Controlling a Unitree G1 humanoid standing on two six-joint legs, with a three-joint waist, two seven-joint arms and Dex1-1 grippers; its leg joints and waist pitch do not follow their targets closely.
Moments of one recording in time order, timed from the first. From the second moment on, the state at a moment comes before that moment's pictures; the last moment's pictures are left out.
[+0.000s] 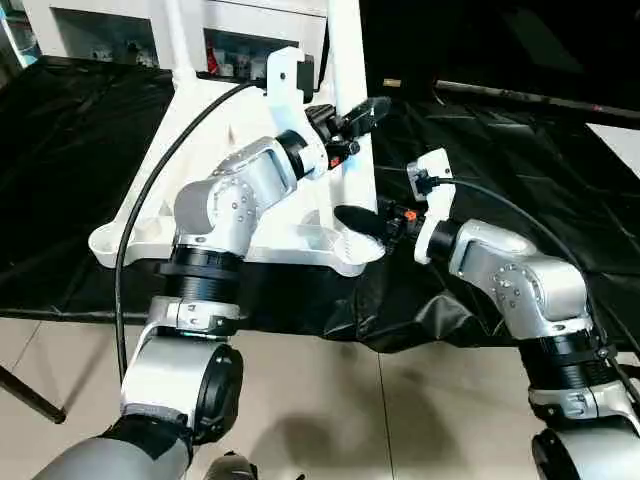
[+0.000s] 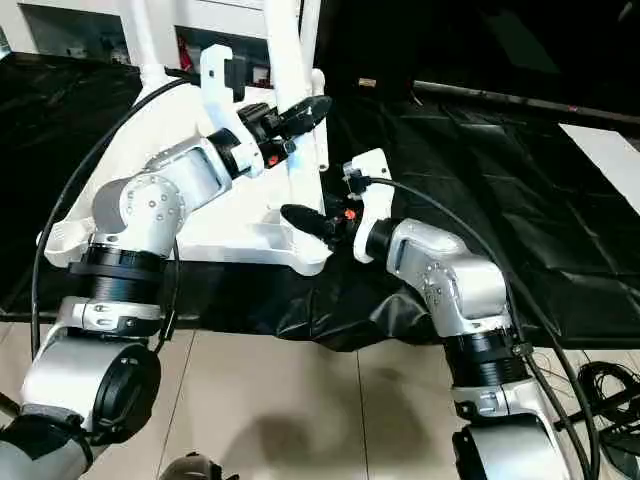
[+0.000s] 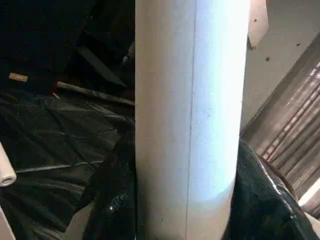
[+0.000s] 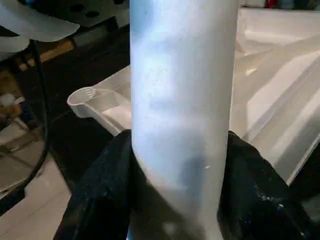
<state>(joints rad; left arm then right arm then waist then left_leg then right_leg) -0.98 0.04 0.15 0.42 -0.52 0.64 -0.46 -0.63 -0.30 0.05 0.14 0.51 0.74 0.69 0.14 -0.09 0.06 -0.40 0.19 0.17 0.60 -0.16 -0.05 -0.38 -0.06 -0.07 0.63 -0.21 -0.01</state>
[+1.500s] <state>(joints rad) -0.98 0.11 0.00 0.28 -0.63 0.82 -0.87 -0.64 -0.49 0.07 0.14 0.67 0.91 1.13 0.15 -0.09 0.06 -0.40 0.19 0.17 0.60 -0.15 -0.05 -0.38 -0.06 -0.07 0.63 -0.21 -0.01</state>
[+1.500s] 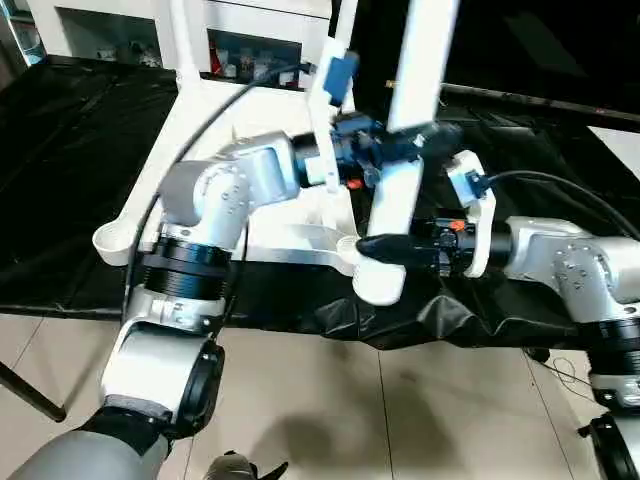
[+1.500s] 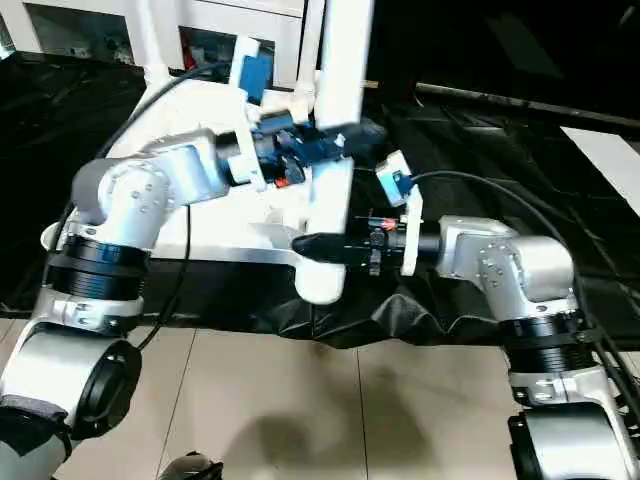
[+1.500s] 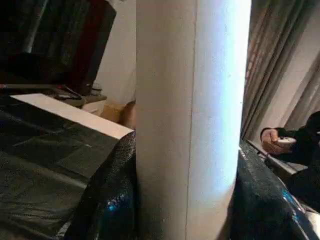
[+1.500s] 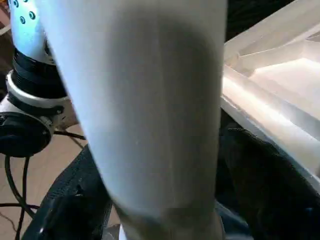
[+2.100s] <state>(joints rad) -0.98 0.12 -0.02 0.28 -0.63 0.83 -0.89 -0.64 -0.49 0.08 0.14 0.67 0.92 1.16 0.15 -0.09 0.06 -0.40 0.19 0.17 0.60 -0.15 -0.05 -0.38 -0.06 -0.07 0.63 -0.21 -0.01</state>
